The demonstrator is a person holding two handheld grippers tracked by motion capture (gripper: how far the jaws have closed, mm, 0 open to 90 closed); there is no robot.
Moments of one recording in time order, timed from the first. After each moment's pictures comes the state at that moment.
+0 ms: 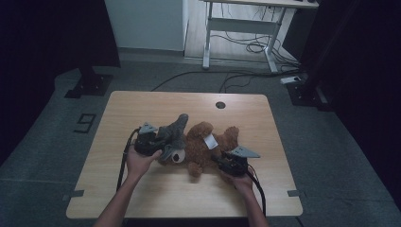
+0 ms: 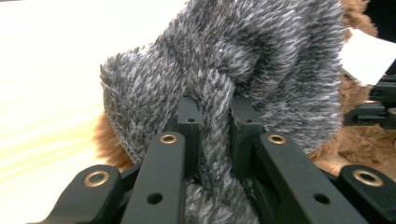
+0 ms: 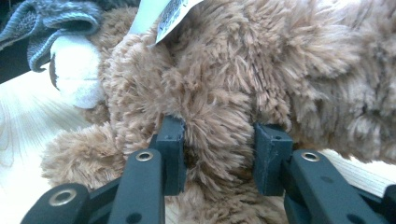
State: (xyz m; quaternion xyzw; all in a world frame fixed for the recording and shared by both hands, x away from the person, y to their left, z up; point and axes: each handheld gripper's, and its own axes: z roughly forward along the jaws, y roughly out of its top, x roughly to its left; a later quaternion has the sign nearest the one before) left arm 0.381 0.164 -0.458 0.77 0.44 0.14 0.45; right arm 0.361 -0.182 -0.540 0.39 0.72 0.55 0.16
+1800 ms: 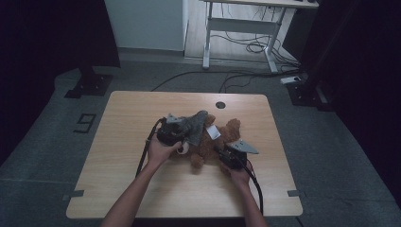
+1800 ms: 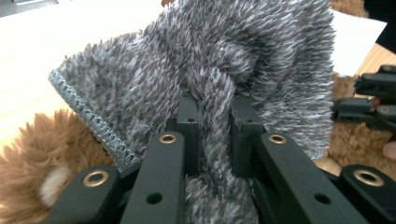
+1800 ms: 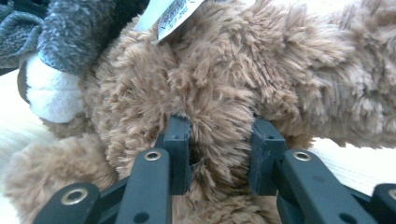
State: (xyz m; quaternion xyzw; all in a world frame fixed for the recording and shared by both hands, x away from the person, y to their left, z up) left arm 0.419 0.097 -0.455 0.80 0.41 0.14 0.41; right arm 0.382 -0.178 -0.542 0.42 0.69 0.54 0.22
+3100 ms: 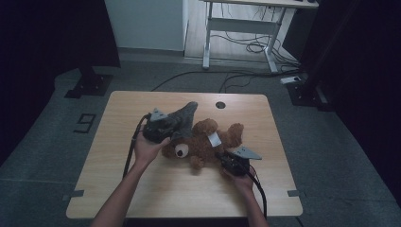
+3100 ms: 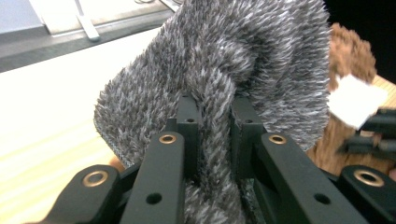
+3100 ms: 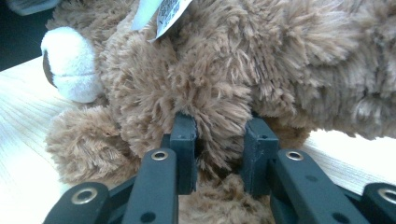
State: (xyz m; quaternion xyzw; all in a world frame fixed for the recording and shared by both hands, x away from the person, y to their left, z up) left arm 0.409 0.124 -0.416 0.78 0.41 0.18 0.44; right arm 0.364 -0.188 -0.548 0.40 0.71 0.55 0.20
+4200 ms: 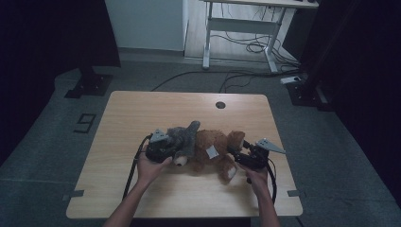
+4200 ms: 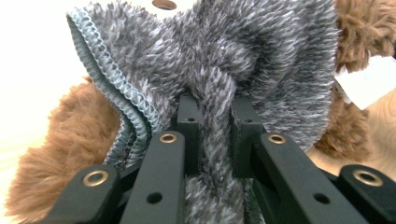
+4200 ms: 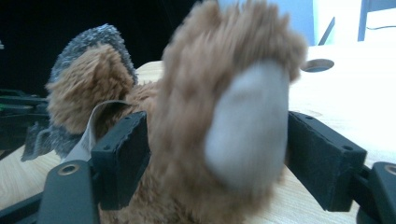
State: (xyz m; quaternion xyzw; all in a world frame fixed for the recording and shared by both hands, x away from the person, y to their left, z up) left arm 0.370 0.129 -0.479 0.77 0.41 0.13 0.47; right arm 0.364 -0.235 -0.502 0.45 0.64 0.60 0.16
